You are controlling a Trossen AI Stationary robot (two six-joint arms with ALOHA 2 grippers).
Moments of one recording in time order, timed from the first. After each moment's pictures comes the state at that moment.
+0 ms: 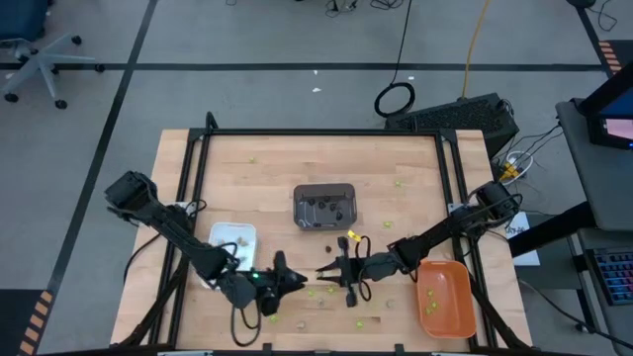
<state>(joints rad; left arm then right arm) -0.67 1.63 0.87 0.32 -0.63 0.74 0.45 1.81 0.85 0.77 0.31 0.05</state>
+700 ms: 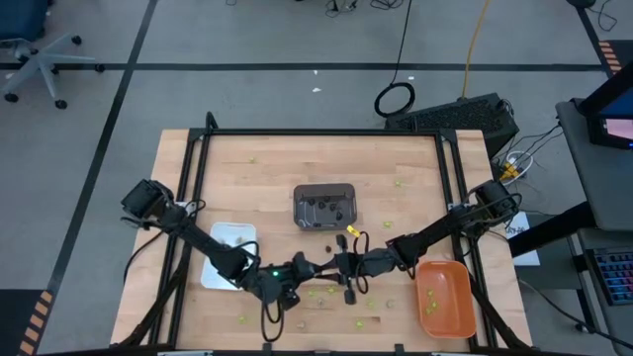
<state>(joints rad) -0.56 1.78 0.96 0.30 -0.64 1.06 0.43 1.81 0.85 0.78 0.26 0.17</state>
